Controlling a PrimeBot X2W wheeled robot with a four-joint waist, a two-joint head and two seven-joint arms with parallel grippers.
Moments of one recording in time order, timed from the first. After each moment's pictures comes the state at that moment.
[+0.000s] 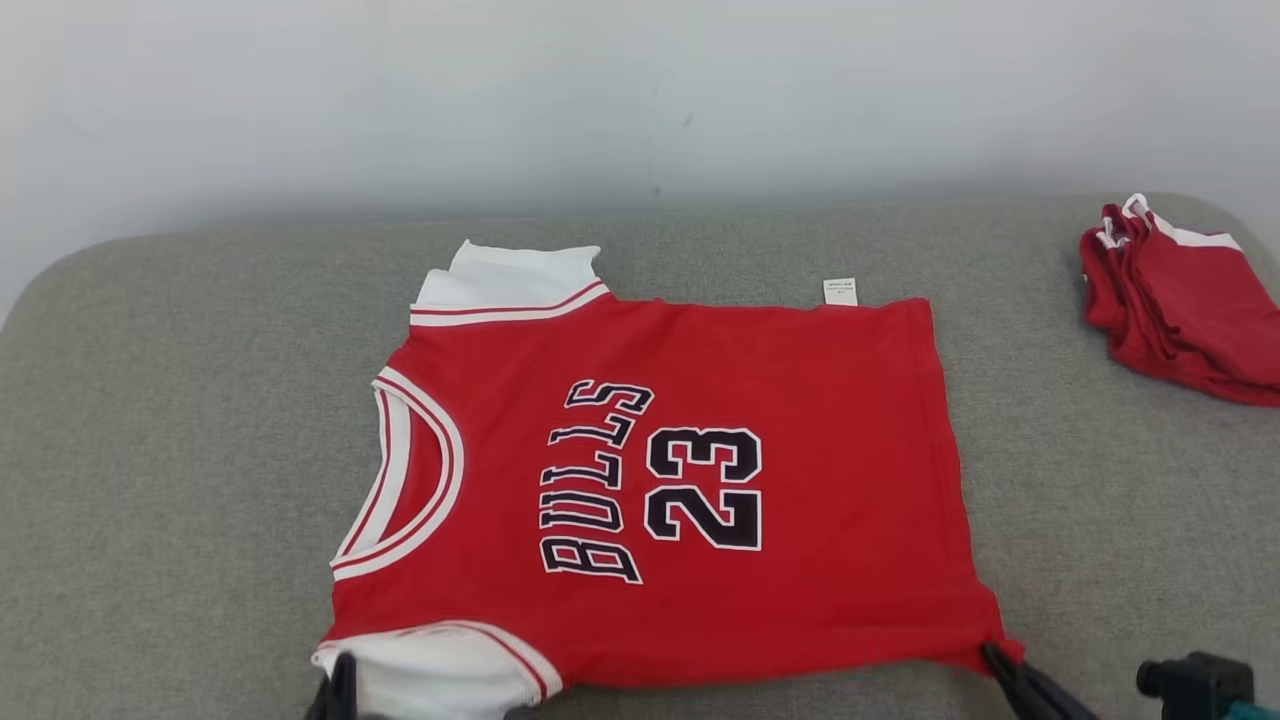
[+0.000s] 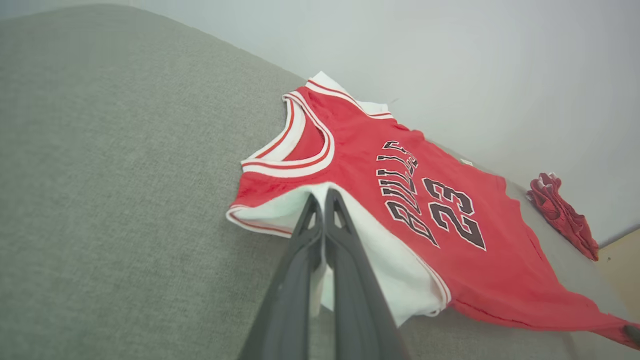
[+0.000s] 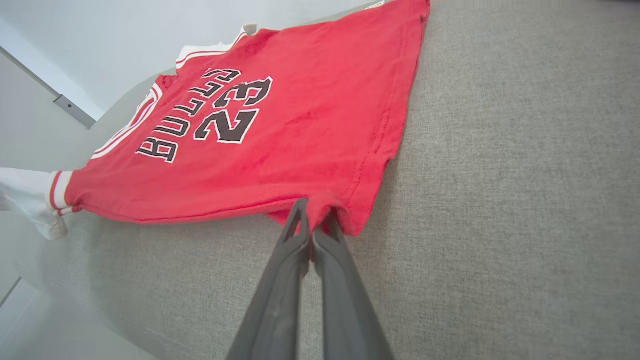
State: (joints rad) left arm 0.19 0.25 -0.23 -0.02 -0.71 0.04 -0.22; right arm -0.01 -0.63 0.58 0.19 0.92 0.13 -0.20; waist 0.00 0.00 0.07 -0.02
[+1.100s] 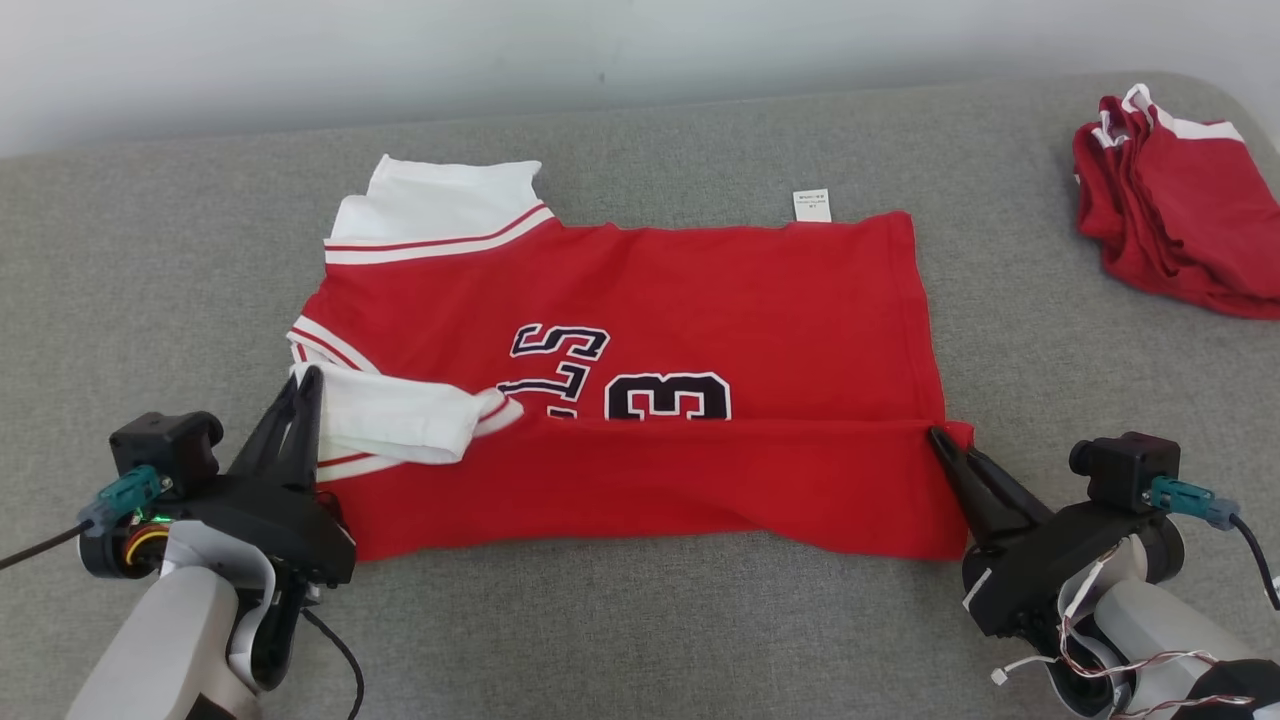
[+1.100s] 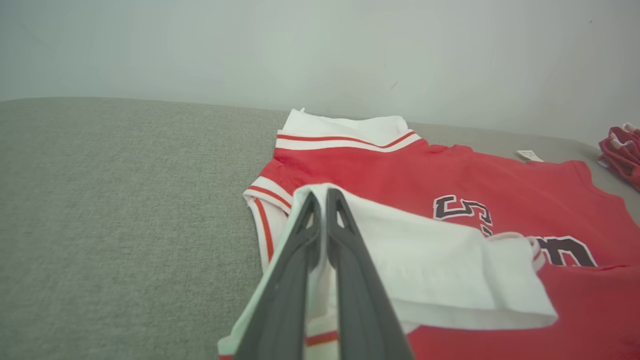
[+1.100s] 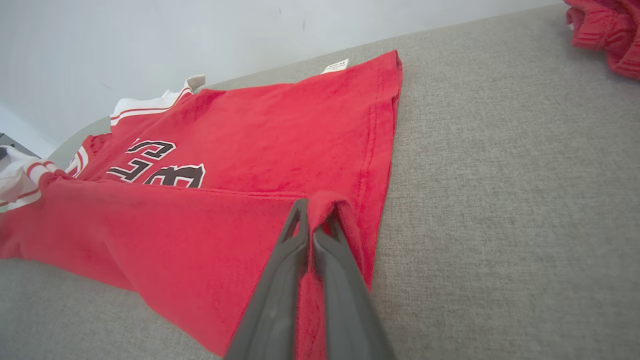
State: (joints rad) left arm -0.55 0.33 -0.34 0.61 -0.66 -0.12 -0.20; right arm -0.51 -0.51 0.77 0.53 1.01 0.13 -0.25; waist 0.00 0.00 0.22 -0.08
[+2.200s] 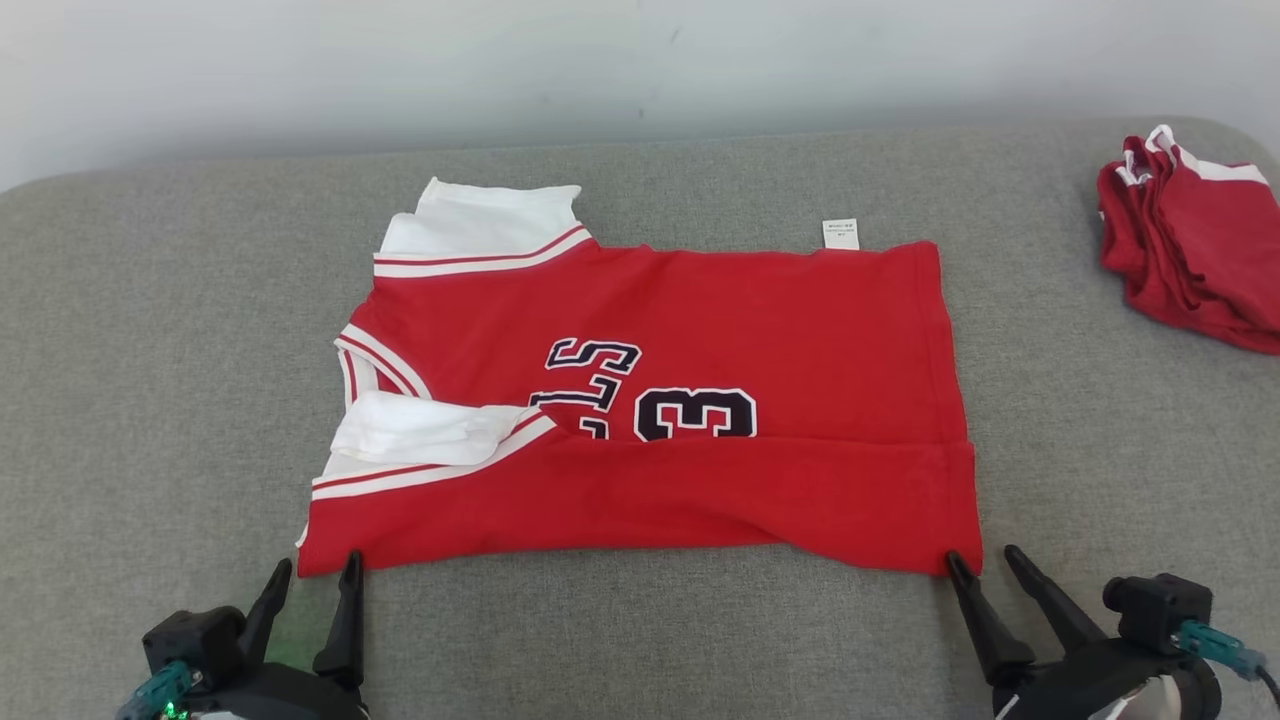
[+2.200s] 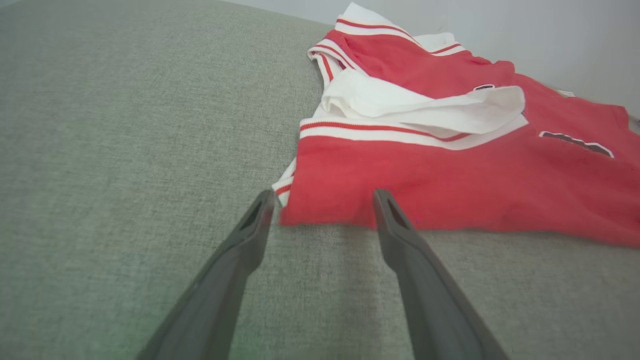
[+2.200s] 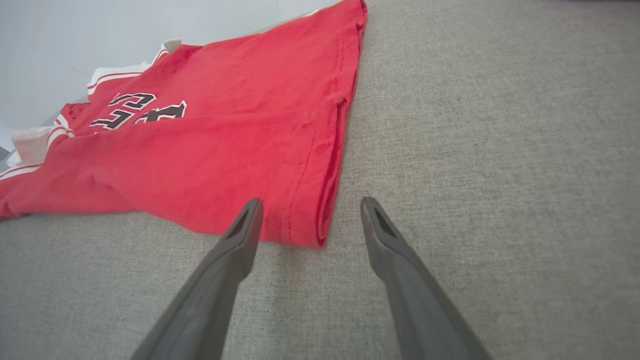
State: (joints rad) left arm -0.24 0.27 -0.25 0.54 -0.59 -0.10 -0.26; right arm -0.20 -0.45 0.50 0.46 0.81 0.13 -0.25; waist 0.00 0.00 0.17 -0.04
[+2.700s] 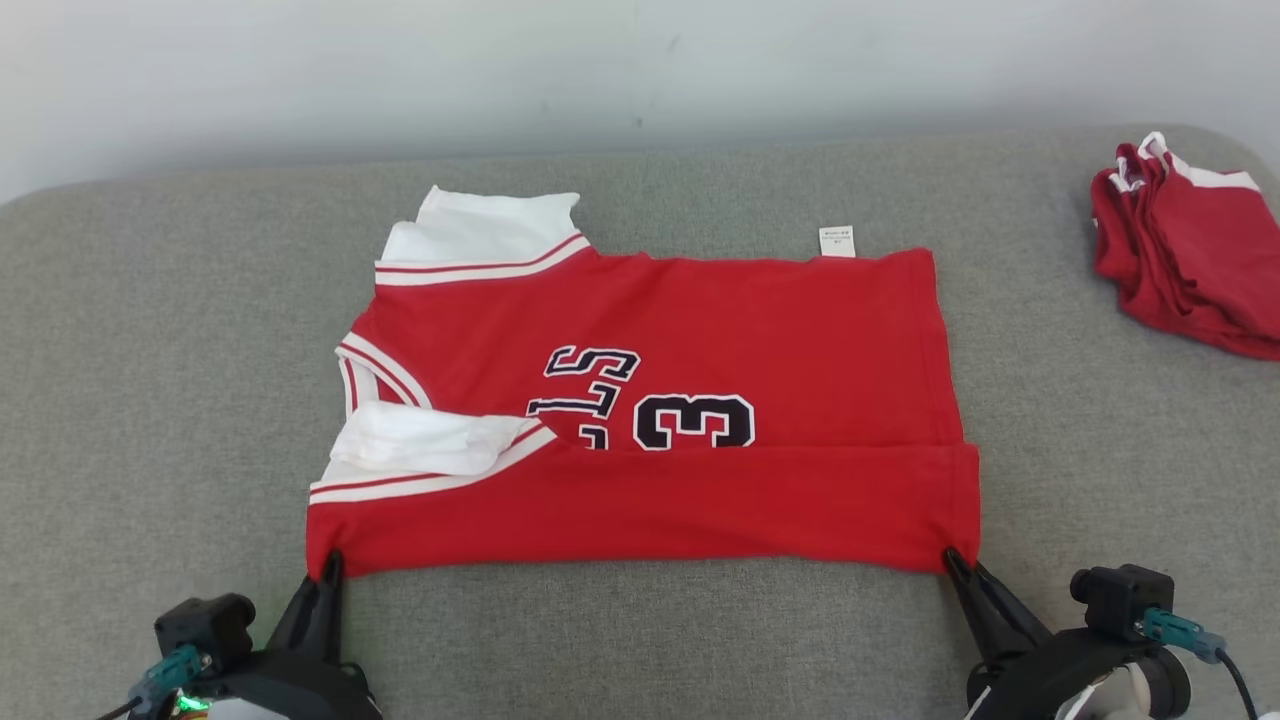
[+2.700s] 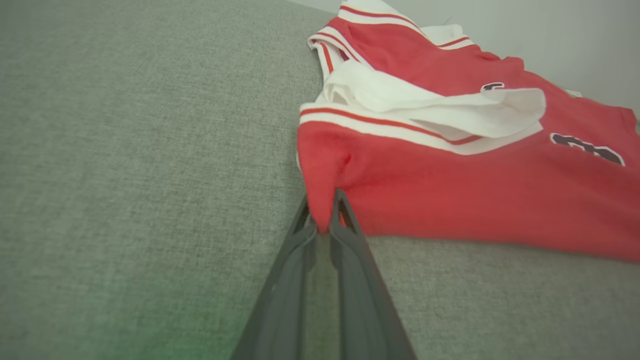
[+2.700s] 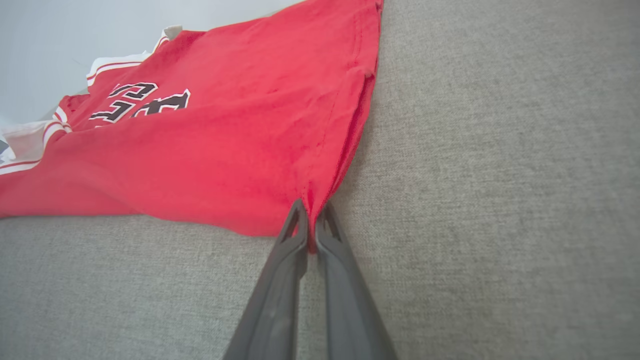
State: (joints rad) left arm -0.31 0.25 -0.26 0.68 -0.61 -0.12 -0.26; right arm -0.27 -0.39 0.55 0.57 0.82 0.13 -0.25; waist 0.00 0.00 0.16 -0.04
